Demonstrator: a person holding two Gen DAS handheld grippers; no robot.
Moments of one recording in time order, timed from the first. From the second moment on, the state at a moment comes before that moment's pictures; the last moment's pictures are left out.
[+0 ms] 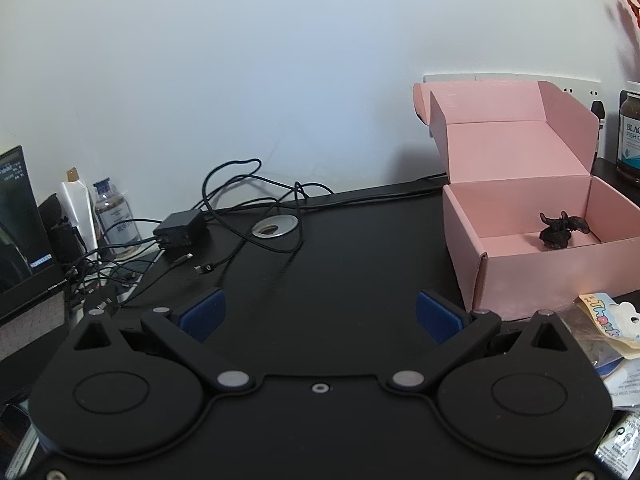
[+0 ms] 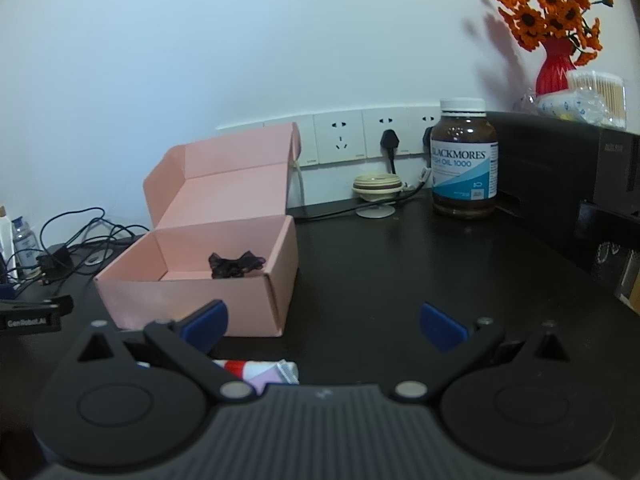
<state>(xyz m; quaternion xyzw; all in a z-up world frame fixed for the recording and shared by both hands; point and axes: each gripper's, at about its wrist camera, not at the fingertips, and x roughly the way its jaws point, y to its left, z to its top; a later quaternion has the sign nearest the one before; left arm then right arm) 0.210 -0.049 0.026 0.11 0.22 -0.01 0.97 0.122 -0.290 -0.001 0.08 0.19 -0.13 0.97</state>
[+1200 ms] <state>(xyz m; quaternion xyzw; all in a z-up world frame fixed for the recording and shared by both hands) 0.129 -0.066 0.044 0.09 0.26 -0.05 0.96 0.122 -0.292 -0.001 0.09 0.19 -0.10 0.97</state>
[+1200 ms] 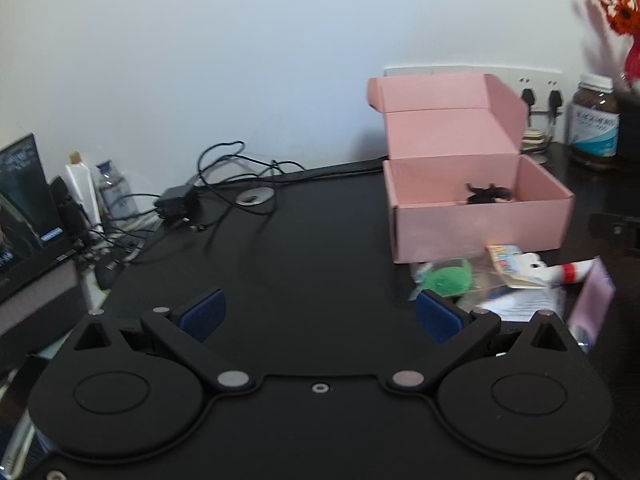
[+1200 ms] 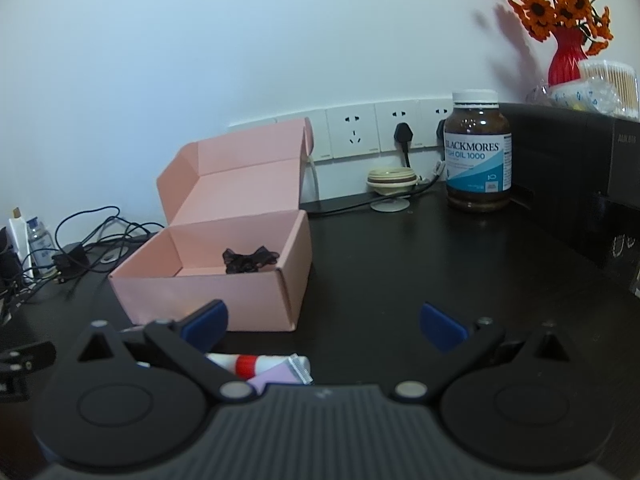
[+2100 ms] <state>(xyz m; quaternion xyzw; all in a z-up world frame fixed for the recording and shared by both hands) 0.131 -0.076 0.038 0.08 0.24 -0.14 0.96 0.121 -0.294 -0.001 0.10 0.19 -0.09 0.97</state>
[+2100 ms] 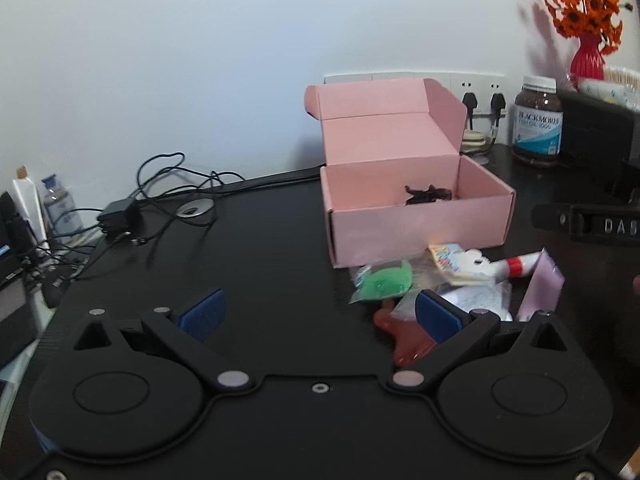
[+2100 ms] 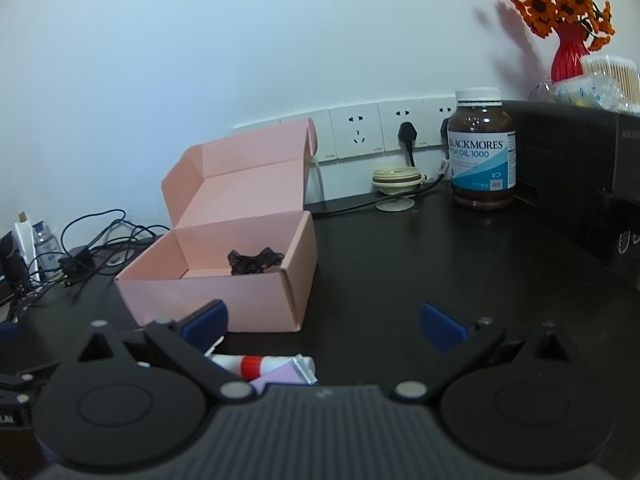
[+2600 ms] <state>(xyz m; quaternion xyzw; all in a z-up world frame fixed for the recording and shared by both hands) 0.192 -0.096 0.030 0.03 0.33 -0.15 0.93 0.120 -0.295 -0.001 0.11 0.19 -0.09 0.97</state>
